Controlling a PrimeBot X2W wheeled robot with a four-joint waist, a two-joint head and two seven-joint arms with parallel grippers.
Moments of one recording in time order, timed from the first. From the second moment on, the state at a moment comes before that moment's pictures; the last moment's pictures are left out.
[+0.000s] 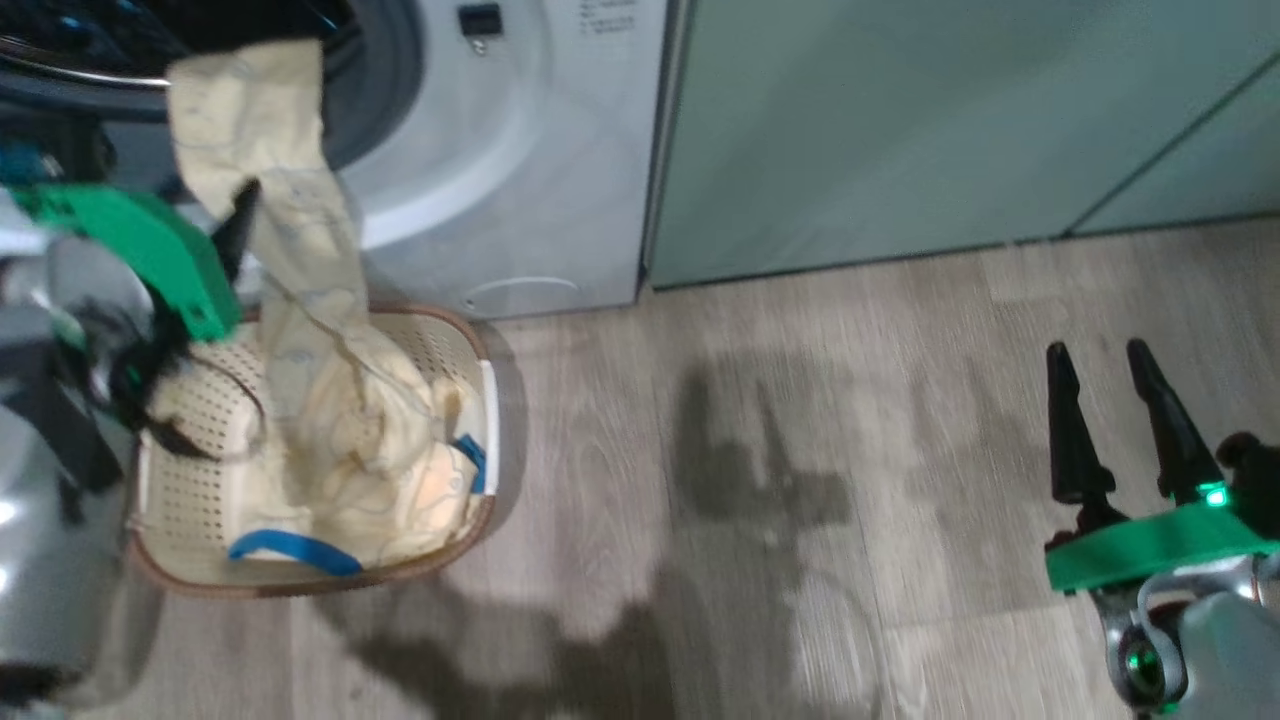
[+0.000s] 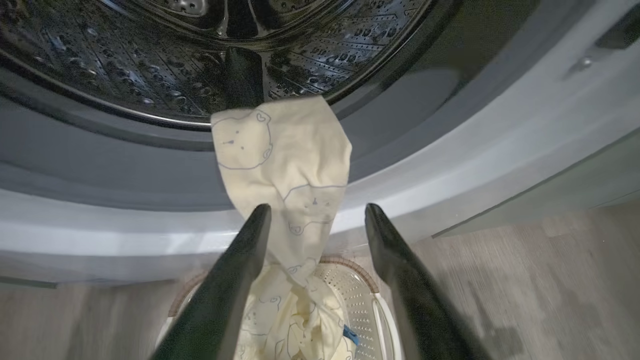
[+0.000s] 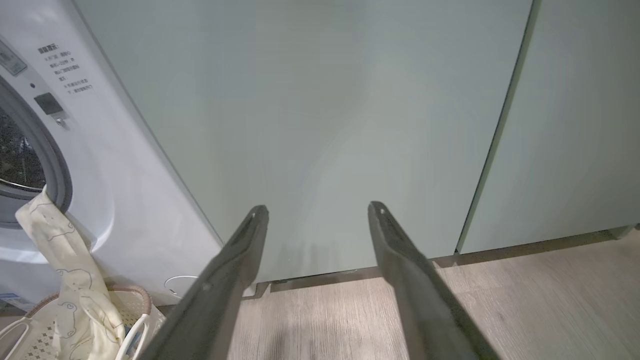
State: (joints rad) left arm -0.66 0.39 0.00 0.51 -0.44 -0.13 0.32; right arm -0.19 -0.05 0.05 0.22 0.25 0.13 -0.25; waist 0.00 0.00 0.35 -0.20
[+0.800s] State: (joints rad) left arm -1.18 0.49 -0.09 0.86 -0.38 -0.13 0.50; right arm -0.31 -0.05 0.07 0.18 0.32 0.13 -0.25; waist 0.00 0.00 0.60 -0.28
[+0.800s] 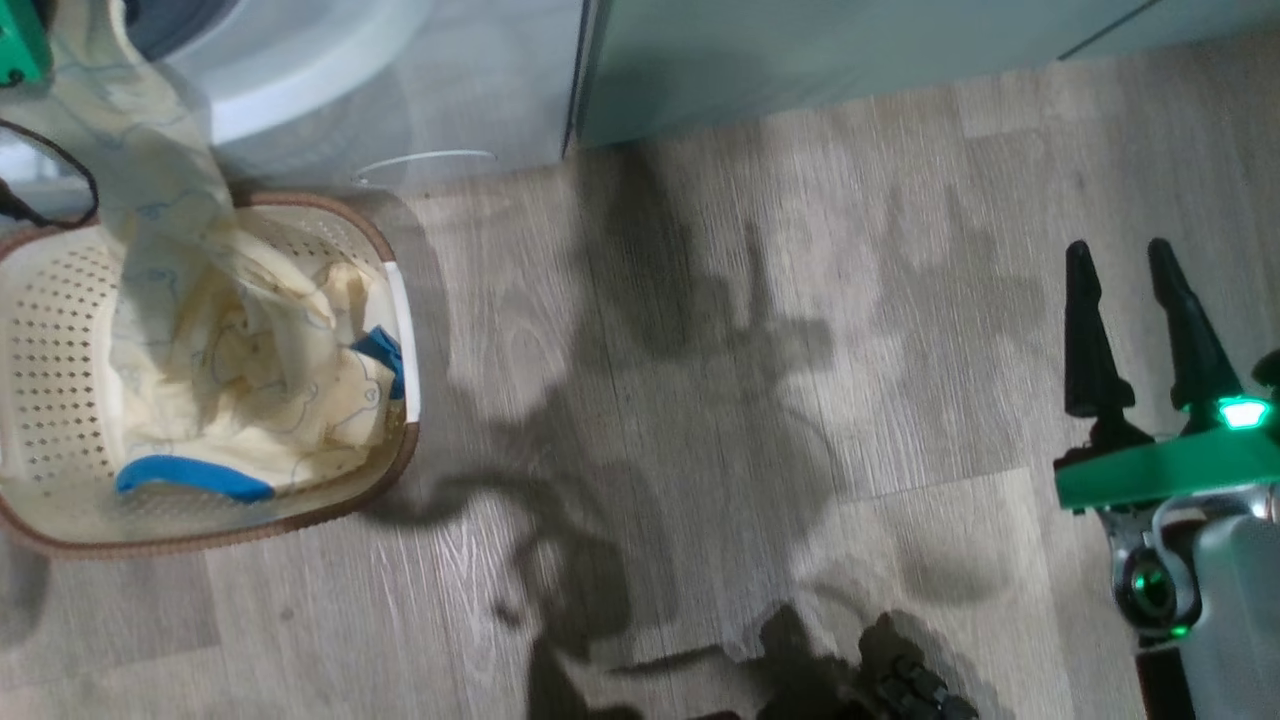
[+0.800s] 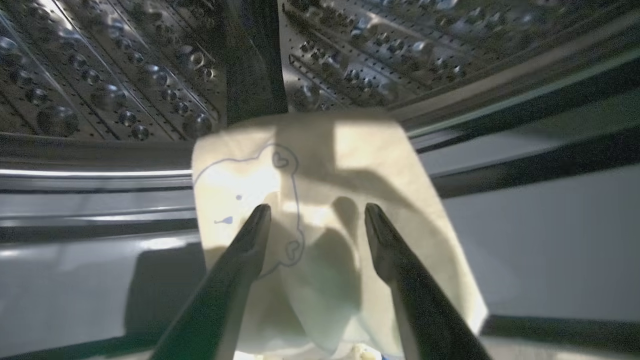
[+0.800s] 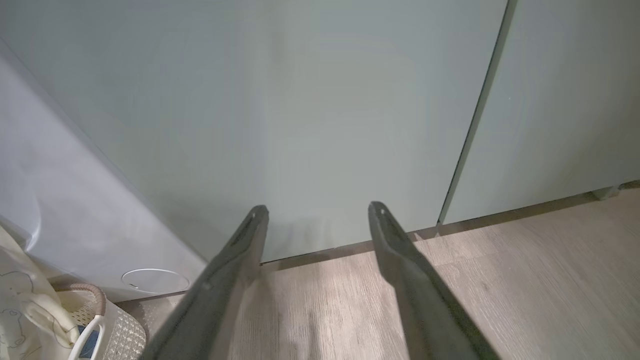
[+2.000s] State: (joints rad) left arm -1.27 0.50 -0.26 1.03 -0.46 -0.13 0.53; right arm -0.34 -0.05 0.06 0.18 0.32 0.13 -0.25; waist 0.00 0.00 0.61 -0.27
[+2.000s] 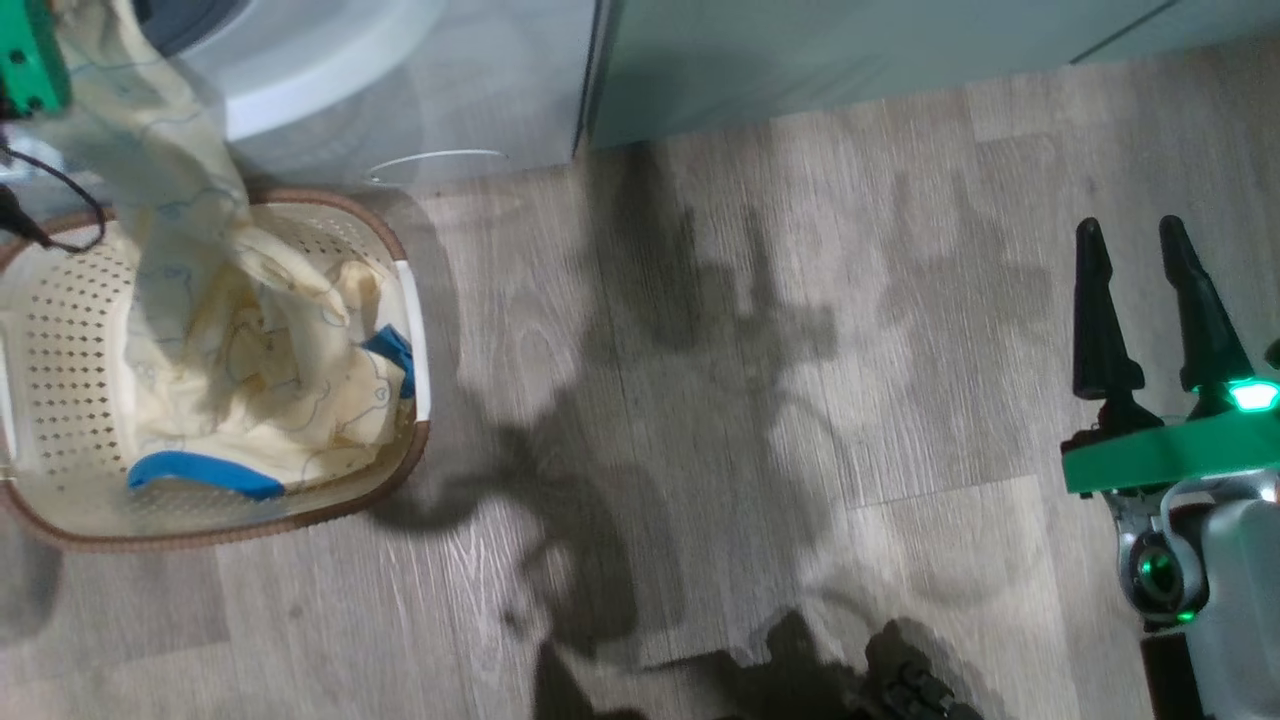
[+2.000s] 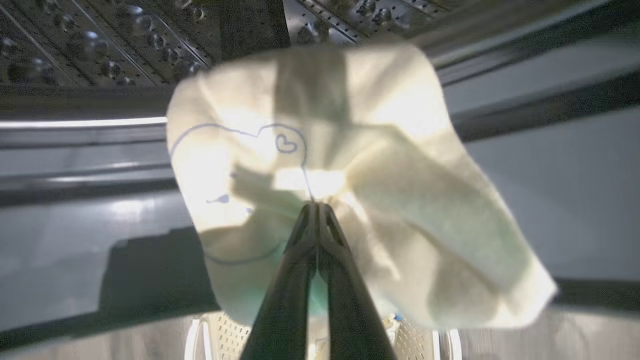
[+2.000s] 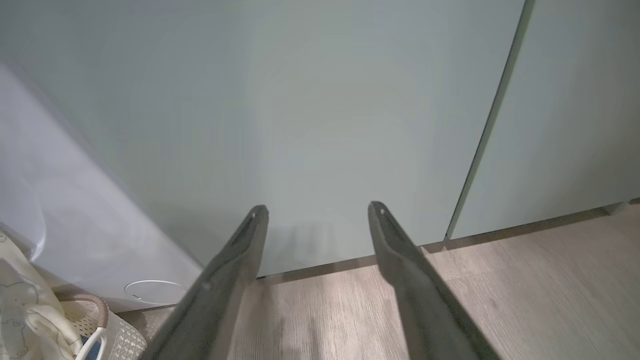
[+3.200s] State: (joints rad) left arm -0.40 0.49 -0.27 0.49 -0.75 0.06 0.27; right arm -0.23 -0.05 0.04 0.21 0.26 0.13 -0.25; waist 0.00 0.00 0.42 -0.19
